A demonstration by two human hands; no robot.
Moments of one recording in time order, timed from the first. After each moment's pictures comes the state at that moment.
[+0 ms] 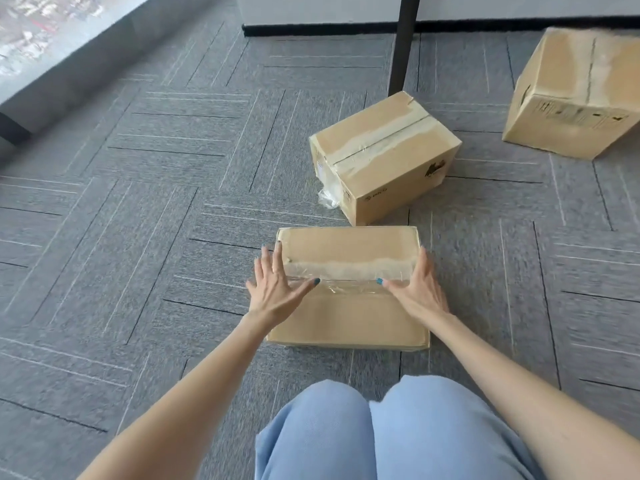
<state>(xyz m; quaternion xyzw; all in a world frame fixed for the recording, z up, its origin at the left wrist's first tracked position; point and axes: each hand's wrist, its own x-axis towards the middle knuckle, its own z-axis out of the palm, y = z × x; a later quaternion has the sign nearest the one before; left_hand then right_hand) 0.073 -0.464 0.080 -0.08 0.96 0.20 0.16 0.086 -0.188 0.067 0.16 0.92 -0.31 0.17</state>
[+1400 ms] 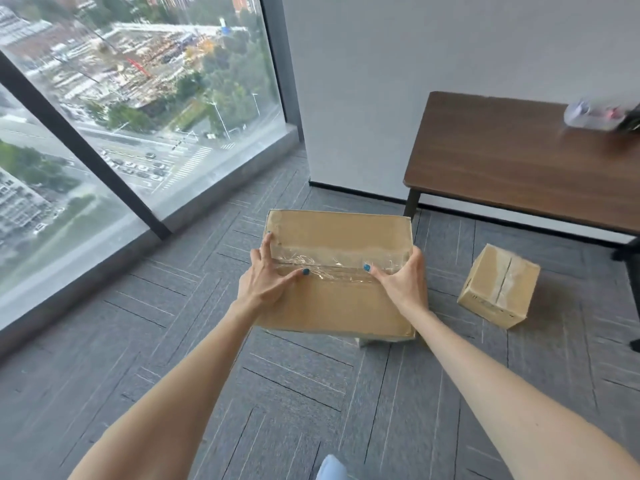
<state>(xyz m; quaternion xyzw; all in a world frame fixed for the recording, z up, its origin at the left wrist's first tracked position) -0.027 -0.479 0.796 -0.15 0.95 0.28 0.03 -0.055 -0.215 0.773 0.11 0.88 -0.46 -0.01</state>
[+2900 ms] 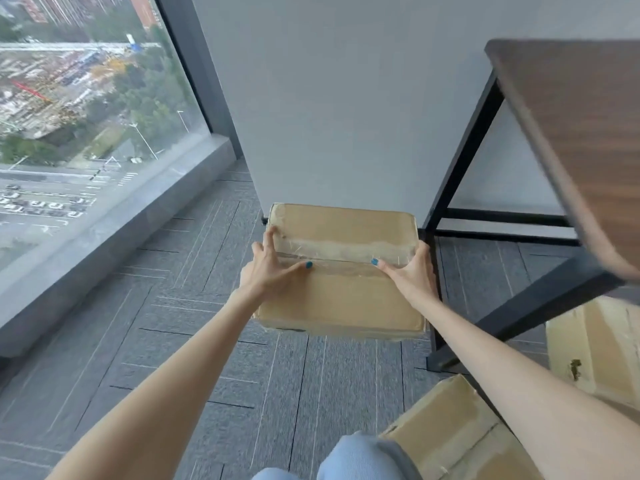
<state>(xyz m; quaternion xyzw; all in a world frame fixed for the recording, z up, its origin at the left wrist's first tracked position) -0.641 -0.577 0.430 -0.06 0.95 0.27 0.11 -0.614 -0.315 0.388 0.21 0.81 -0.54 -0.01</state>
